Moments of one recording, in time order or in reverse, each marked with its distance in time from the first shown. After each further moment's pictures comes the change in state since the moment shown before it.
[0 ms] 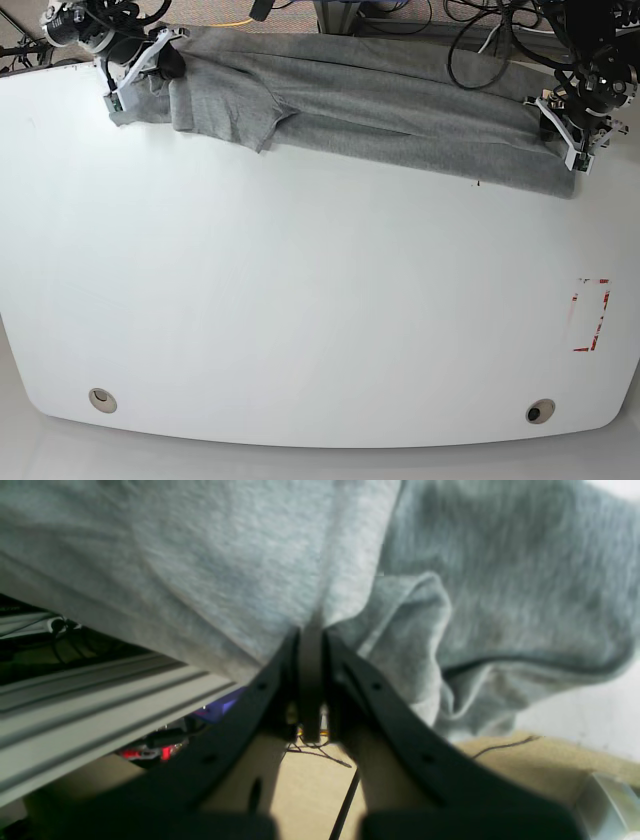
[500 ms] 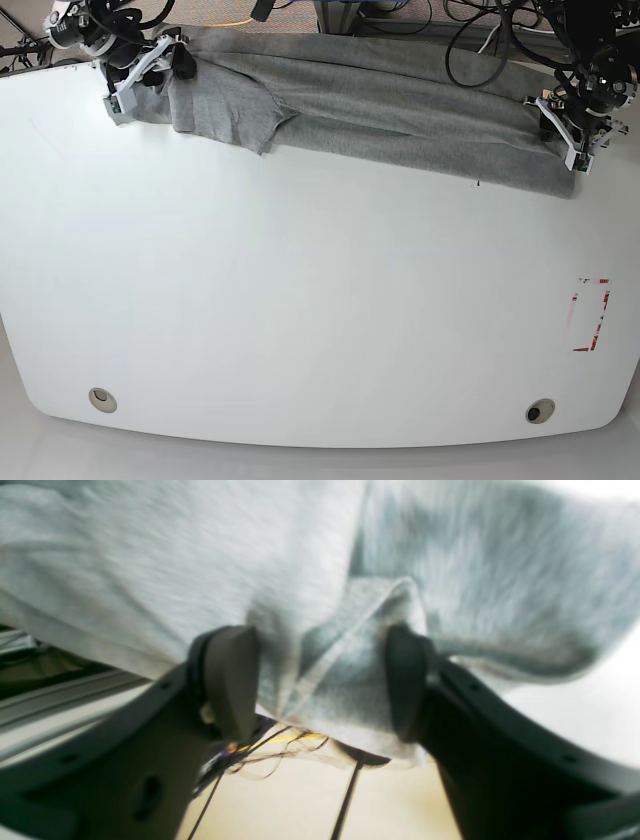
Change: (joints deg) left arm 0.0 0.0 0.0 0.0 0.0 0.0 0.0; right arm 1.8 0.0 -0.4 -5.7 -6.1 0.0 4.5
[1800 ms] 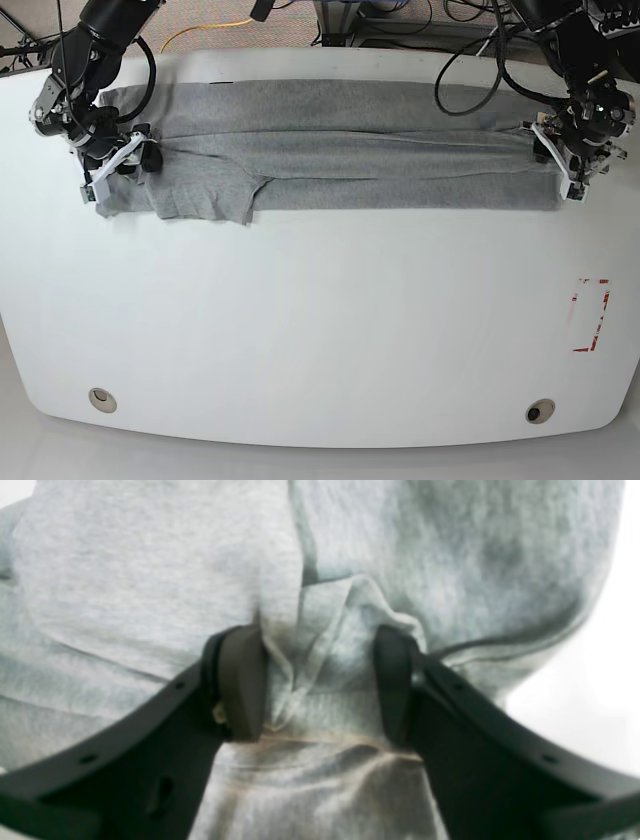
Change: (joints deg) left arm -8.9 2.5 -0.2 5.1 1.2 -0.6 12.2; right arm 26.0 6.9 -0.2 -23.6 -15.8 1.7 8.4
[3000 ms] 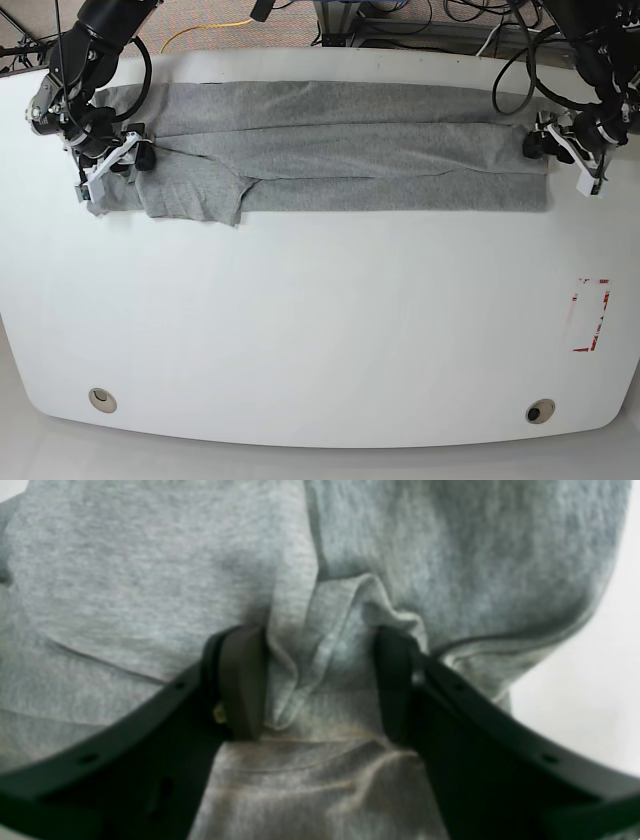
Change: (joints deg) left arm -0.1 -9.5 0.0 -15.2 -34.9 0.6 11.1; right arm -0.1 0.4 0.3 0.4 -1.3 -0.7 0.0
